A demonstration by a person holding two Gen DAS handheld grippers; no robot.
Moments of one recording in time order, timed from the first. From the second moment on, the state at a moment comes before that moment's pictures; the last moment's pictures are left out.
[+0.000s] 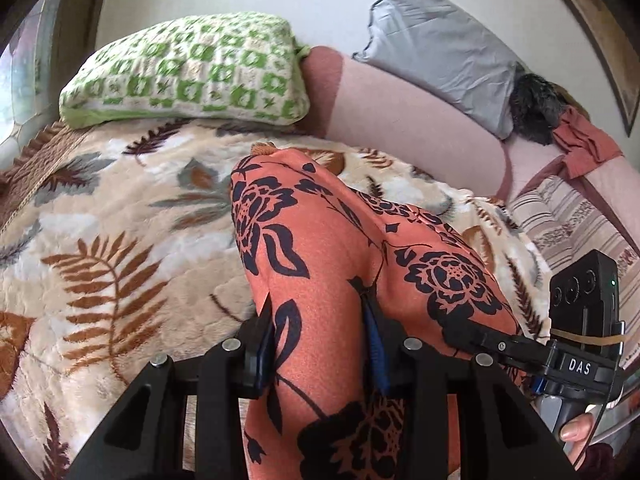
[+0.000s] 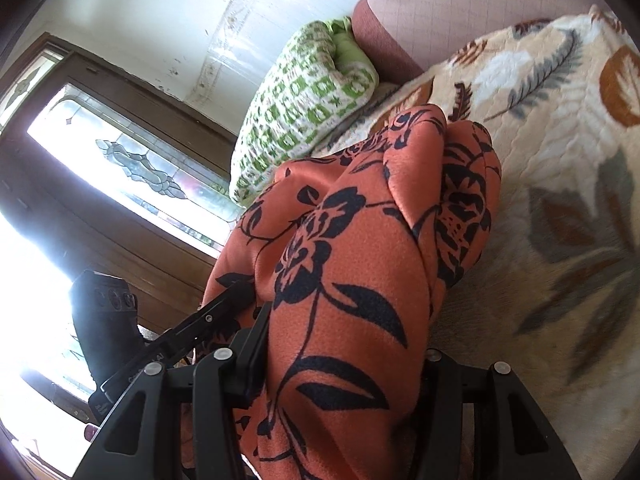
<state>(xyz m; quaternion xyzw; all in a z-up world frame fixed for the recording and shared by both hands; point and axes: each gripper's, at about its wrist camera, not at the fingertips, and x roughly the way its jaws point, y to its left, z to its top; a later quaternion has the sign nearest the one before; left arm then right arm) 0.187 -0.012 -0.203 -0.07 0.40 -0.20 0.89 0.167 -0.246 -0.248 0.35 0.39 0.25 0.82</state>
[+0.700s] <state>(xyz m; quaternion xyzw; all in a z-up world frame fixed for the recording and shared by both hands) 0.202 -0.026 -0.228 -0.02 0.43 -0.16 0.89 0.182 -0.255 -0.277 0.34 0.44 0.22 0.80</state>
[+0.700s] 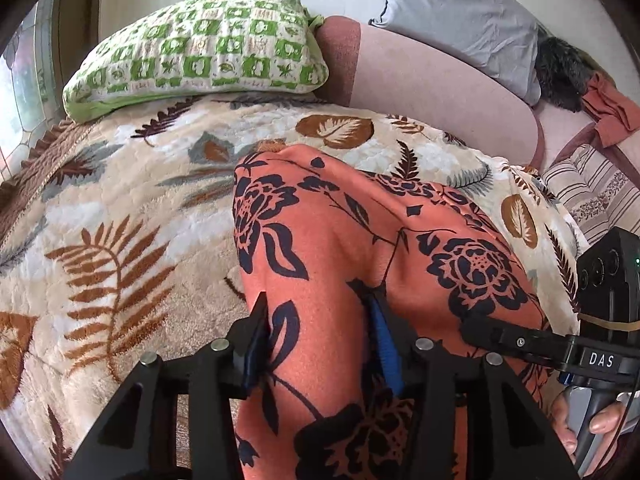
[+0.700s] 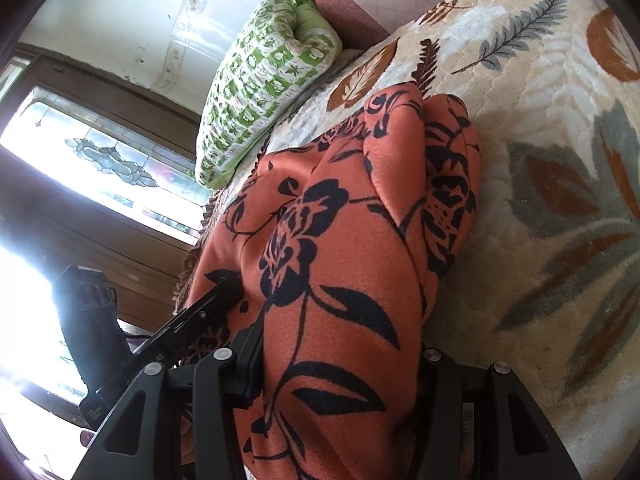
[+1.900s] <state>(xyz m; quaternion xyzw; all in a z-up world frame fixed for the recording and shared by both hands) 0.193 -0.017 -0.243 -0.01 0.43 -0.08 0.90 0.143 -0.261 -0.267 0.31 0.47 0.17 0.81</state>
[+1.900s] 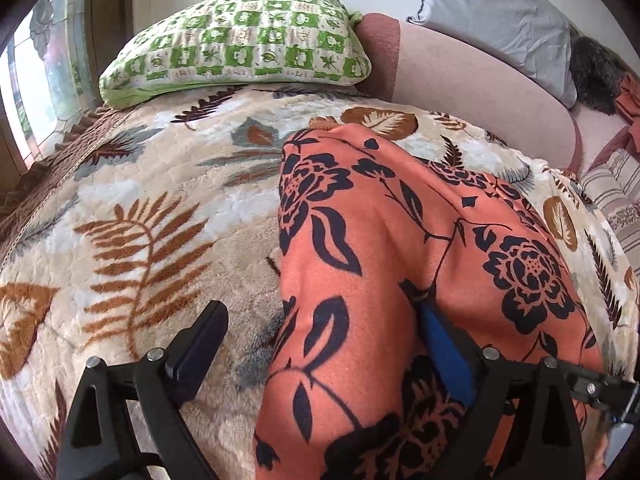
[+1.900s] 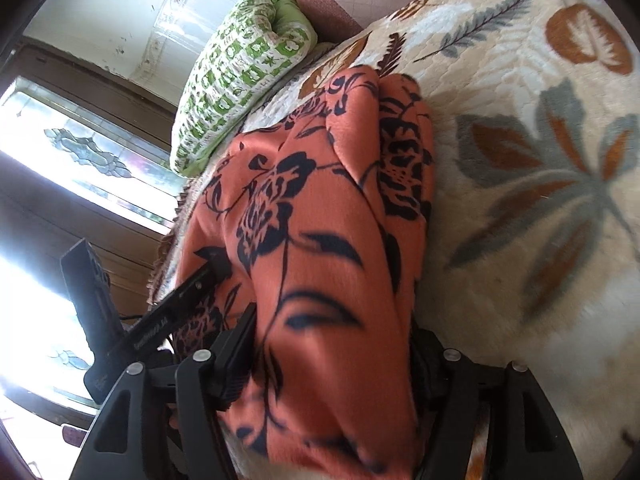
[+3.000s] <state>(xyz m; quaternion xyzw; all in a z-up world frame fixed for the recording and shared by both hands) 0.020 -0.001 -0.015 0.04 0.24 0.01 0.97 -0.015 -0.210 -0.051 0.12 0.26 0.09 0.95</state>
